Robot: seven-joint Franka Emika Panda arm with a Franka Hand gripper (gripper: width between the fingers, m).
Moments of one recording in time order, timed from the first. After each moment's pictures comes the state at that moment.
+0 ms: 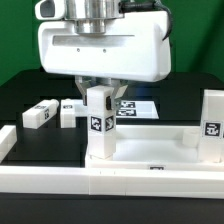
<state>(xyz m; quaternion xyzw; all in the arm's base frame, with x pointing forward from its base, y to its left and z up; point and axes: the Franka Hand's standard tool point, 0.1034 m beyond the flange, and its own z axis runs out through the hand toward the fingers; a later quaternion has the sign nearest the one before) 0.611 -0.057 0.105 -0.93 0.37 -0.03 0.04</state>
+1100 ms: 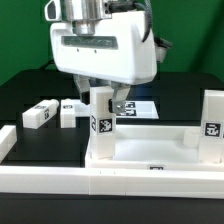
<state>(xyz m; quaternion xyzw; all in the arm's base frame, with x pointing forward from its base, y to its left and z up) 0.609 -0.056 0.104 -0.91 0.40 -0.03 0.05</state>
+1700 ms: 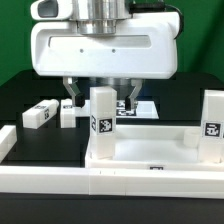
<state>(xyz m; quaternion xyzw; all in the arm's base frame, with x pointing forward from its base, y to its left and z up) 0.610 -0.054 0.105 -0.99 0.14 -0.04 0.02</state>
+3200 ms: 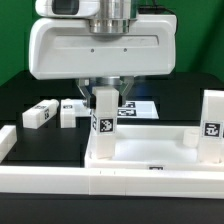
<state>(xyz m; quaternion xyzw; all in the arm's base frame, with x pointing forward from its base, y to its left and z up) 0.611 -0.054 0.106 -1.00 -0.08 -0.03 0.00</state>
